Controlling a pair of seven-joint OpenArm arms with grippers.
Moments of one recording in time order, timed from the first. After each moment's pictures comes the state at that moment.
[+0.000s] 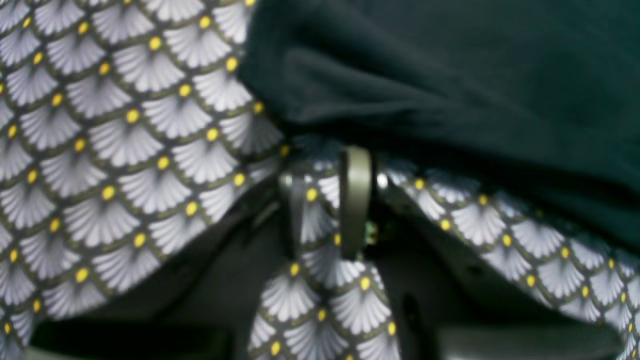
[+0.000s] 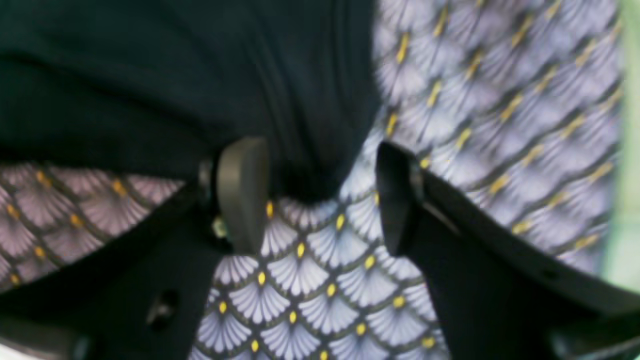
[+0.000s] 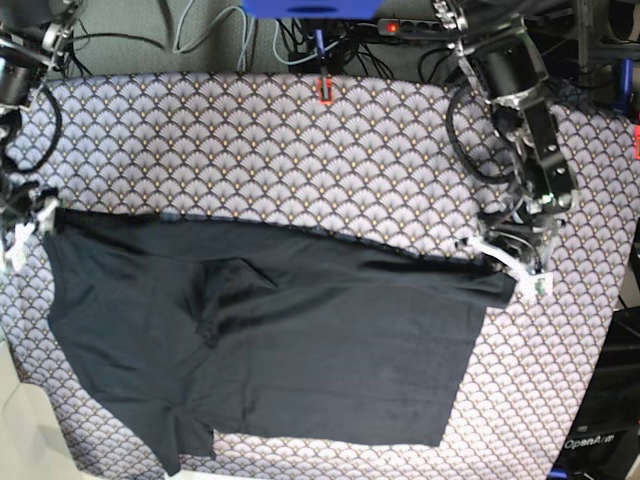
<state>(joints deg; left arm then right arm) -7.2 -1.0 -26.3 79.7 -4.5 -19.5 41.0 5.9 27.2 29.8 63.6 11.9 39.7 -43.9</state>
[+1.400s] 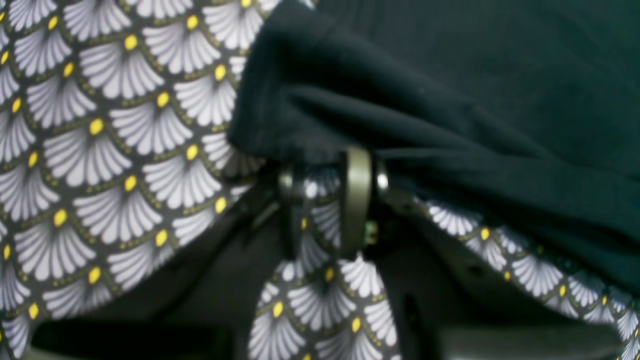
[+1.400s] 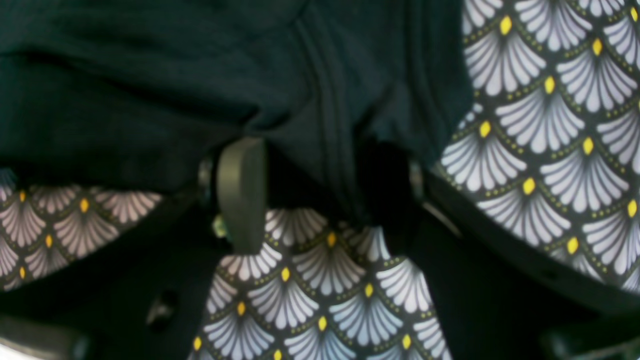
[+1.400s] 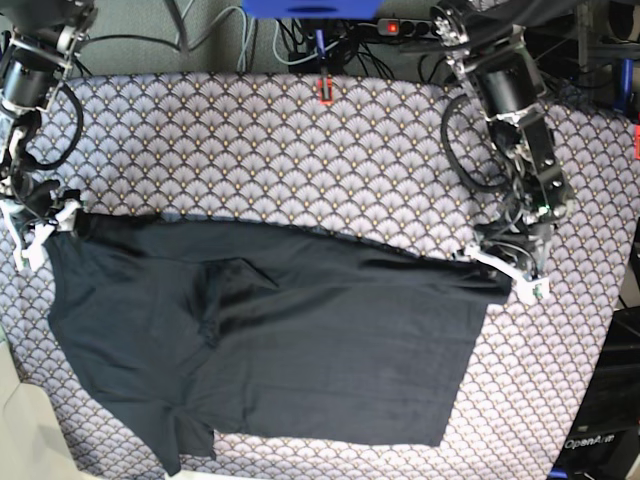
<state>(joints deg) -10.9 -0.9 -28.3 71.7 -4.7 -19.4 37.6 7.3 23.6 29.6 60.9 12.1 39.6 -39.9</state>
